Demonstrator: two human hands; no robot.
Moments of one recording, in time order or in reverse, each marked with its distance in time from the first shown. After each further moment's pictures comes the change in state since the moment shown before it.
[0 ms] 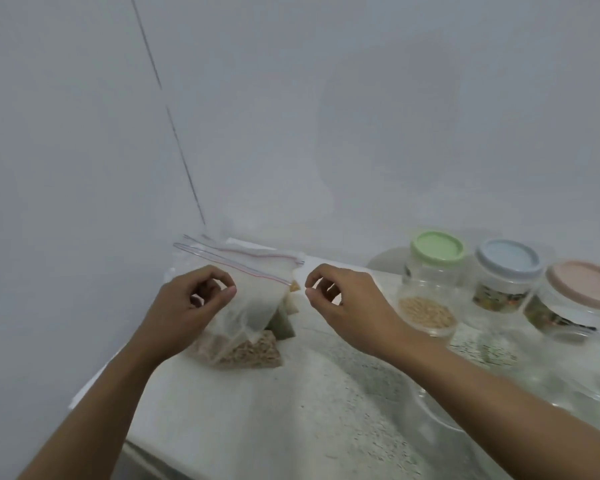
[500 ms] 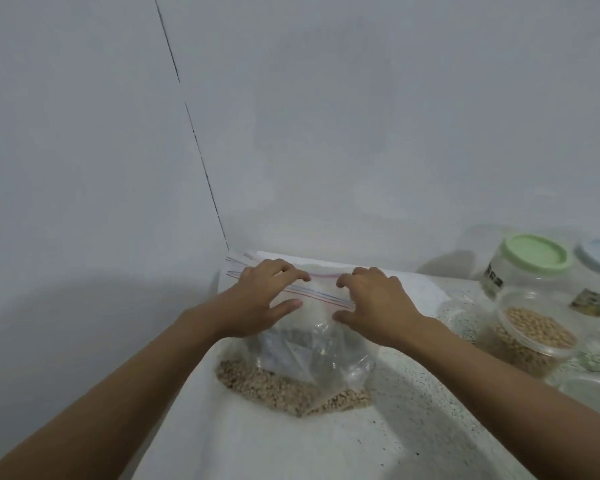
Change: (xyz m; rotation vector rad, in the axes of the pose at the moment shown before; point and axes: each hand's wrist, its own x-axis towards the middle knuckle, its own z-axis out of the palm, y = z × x) left_hand 0.126 -0.109 -0.035 0.412 -0.566 0.386; right_hand 0.115 -0.033 0.102 -0.649 -0.206 0.275
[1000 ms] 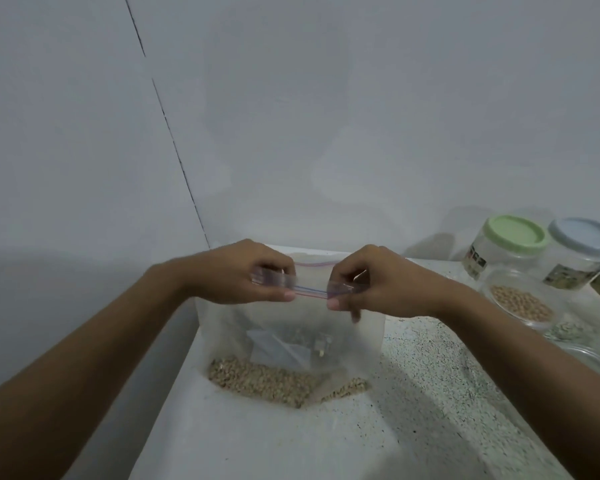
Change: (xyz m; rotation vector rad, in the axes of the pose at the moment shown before) left_hand 0.013 -0.002 -0.056 -0.158 -0.238 0.231; right_hand -0.017 0.006 -0.041 0.641 -0.140 -0.211
